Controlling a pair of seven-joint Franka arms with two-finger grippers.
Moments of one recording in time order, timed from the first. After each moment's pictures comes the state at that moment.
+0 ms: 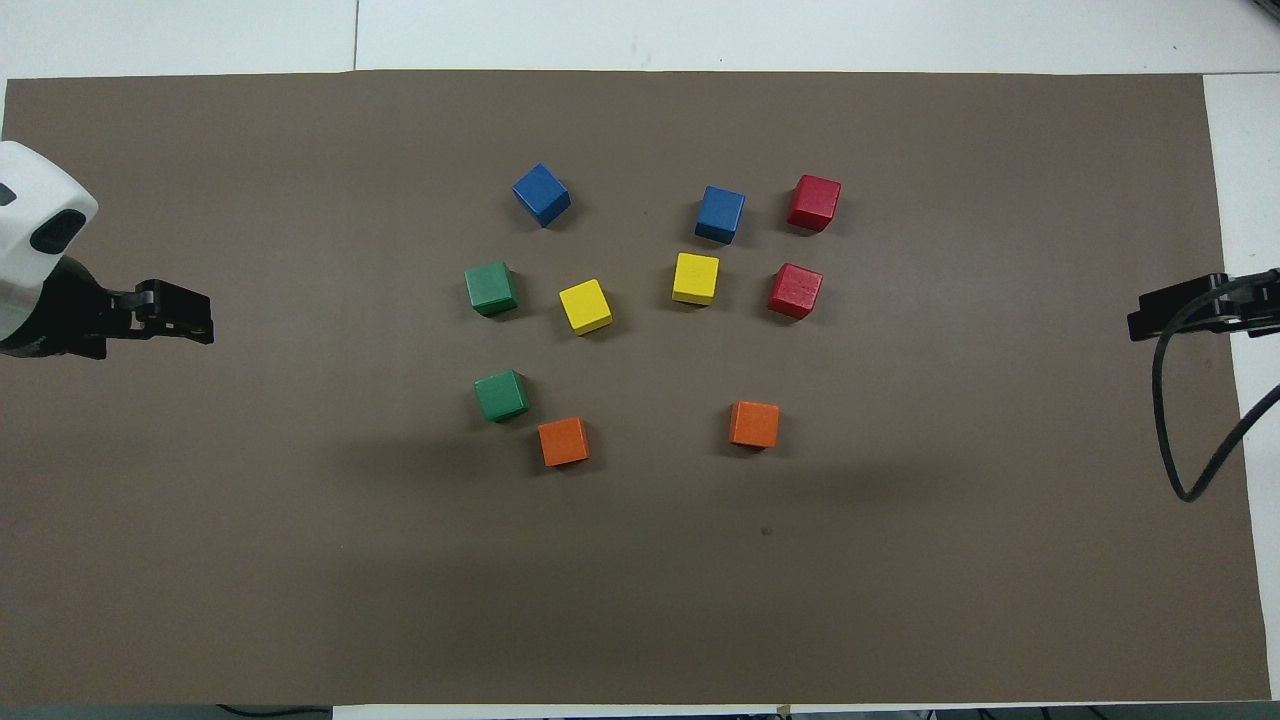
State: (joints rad) left arm -0.01 -0.04 -0.06 -1.77 0.01 1.69 -0.14; right arm -0.07 -0.05 0.02 -1.61 0.02 1.53 -0.05
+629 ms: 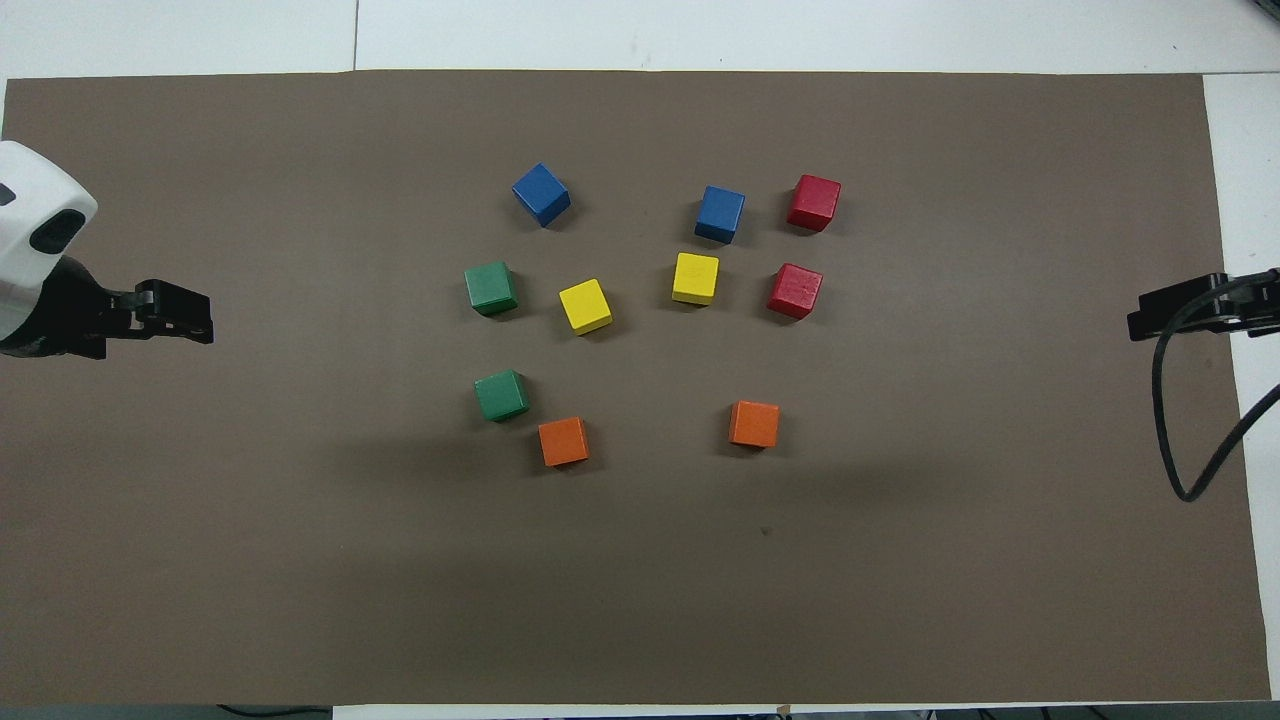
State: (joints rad) left arm -0.01 -0.04 -0.06 -1.77 0.01 1.69 -0.14; right arm -0.07 -0.05 0.02 -1.61 0.02 1.53 -0.05
